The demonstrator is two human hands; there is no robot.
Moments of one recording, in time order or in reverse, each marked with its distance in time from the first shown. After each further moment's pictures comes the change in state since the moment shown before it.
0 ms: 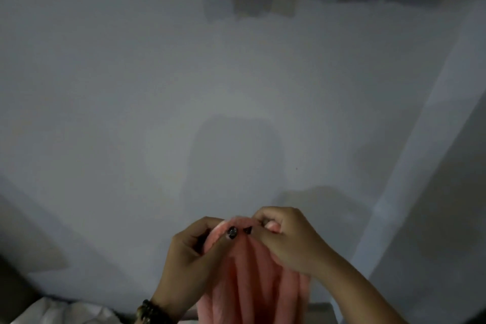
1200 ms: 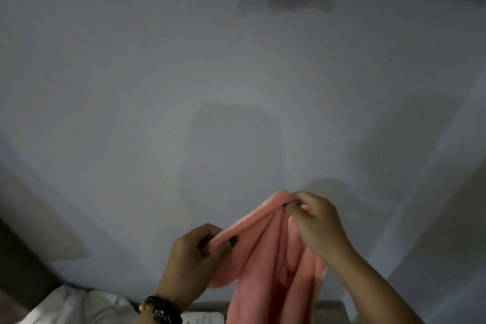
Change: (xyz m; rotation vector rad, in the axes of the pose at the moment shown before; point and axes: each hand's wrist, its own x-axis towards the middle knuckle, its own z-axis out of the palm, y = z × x) left_hand 0.003 -0.043 -0.073 0.397 0.004 -0.111; right_hand 0.035 0.017 0.032 -0.105 0.354 0.142
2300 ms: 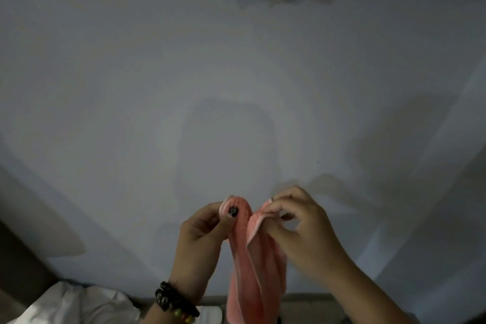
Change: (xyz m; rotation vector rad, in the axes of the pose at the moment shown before) left_hand 0.004 0.044 0.018 -0.617 0.091 -0.164; right_hand -0.034 -0.036 -0.002 0.043 -0.077 -0.262
